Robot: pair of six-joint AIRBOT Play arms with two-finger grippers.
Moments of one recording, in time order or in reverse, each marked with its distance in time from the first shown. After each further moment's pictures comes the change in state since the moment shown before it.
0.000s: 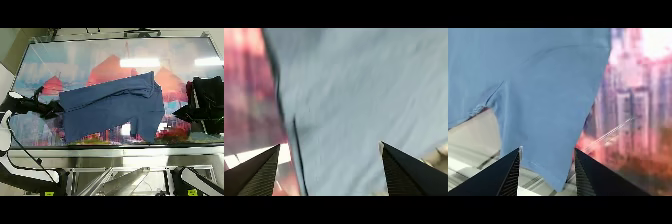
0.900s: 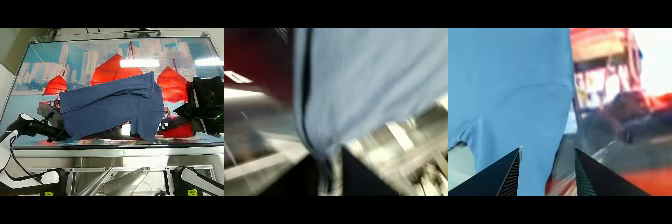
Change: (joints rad) left arm 0.010 0.209 -0.465 0.030 0.072 -0.070; right arm 0.010 -0.085 -0.008 0.010 -0.171 -0.041
